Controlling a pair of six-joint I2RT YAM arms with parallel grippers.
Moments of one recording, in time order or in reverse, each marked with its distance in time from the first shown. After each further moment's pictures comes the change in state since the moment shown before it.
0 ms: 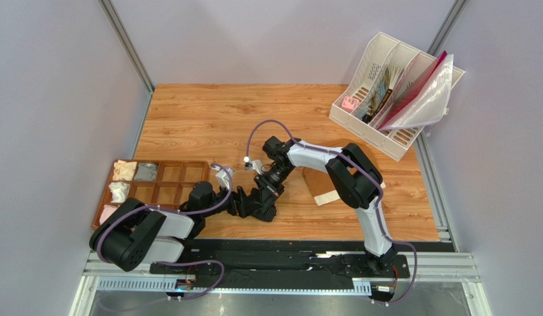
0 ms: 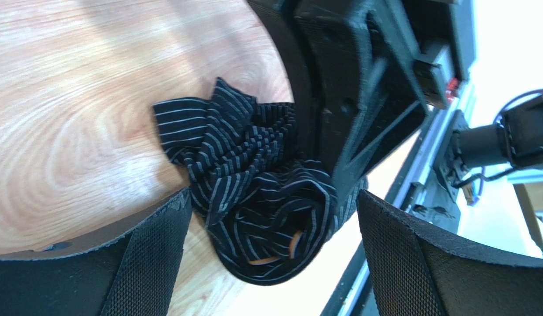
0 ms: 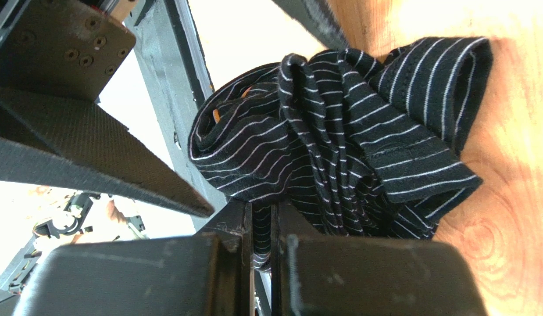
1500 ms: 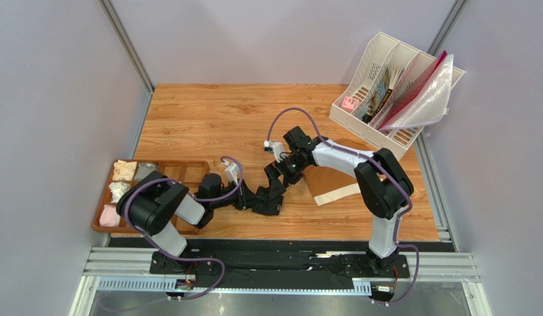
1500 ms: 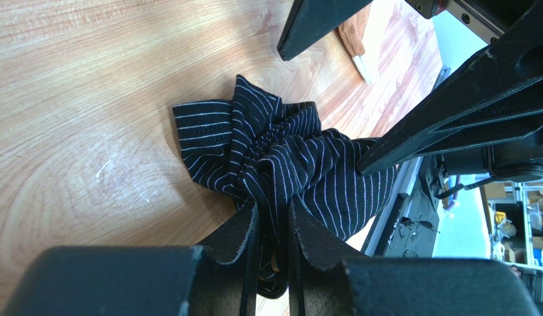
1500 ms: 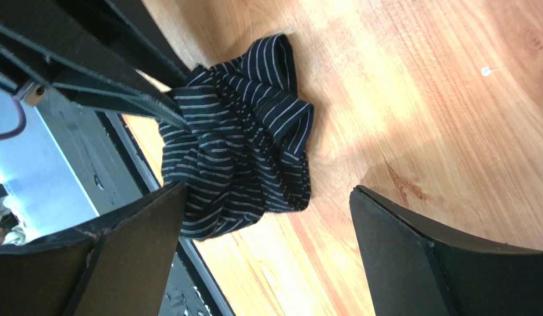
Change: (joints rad) left arm -0.003 0.286 0.127 0.098 0.075 -0.074; right arm -0.103 -0.251 -0.230 0.258 0.279 0.131
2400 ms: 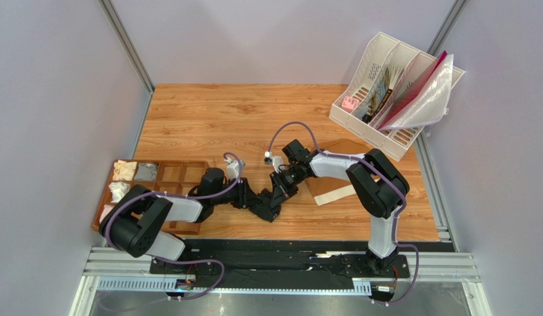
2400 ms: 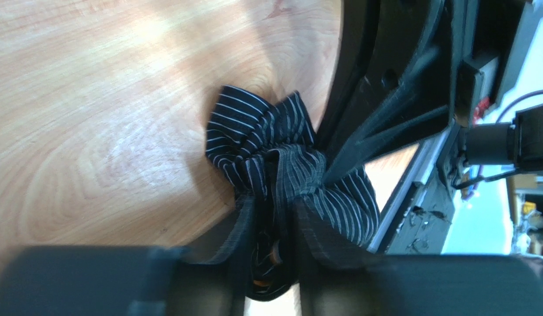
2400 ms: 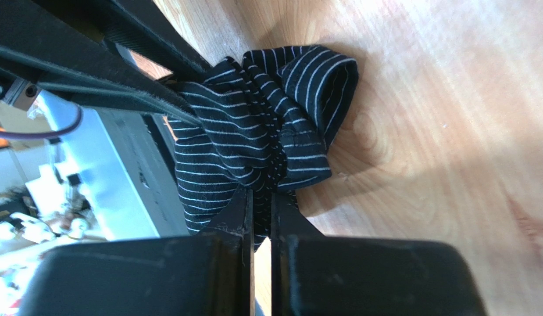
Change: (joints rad) left arm -0.005 -0.169 0.066 -0.351 -0.030 0.085; right arm 0.036 0.035 -0.128 0.153 -0.135 0.166
